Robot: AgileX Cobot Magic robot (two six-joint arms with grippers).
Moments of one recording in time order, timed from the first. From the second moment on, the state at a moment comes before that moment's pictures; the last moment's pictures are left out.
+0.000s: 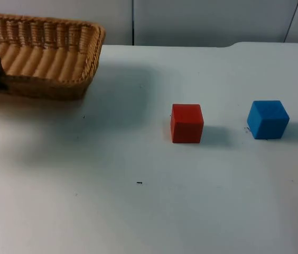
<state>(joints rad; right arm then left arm) -0.02 1.21 -0.94 0.37 0.54 -0.34 -0.05 1.97 -1.05 -1.74 0.05 0.21</state>
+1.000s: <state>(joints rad) -0.02 1.21 -0.94 0.37 0.57 -0.34 -0.07 1.33 -0.61 -1.21 0.23 0.23</state>
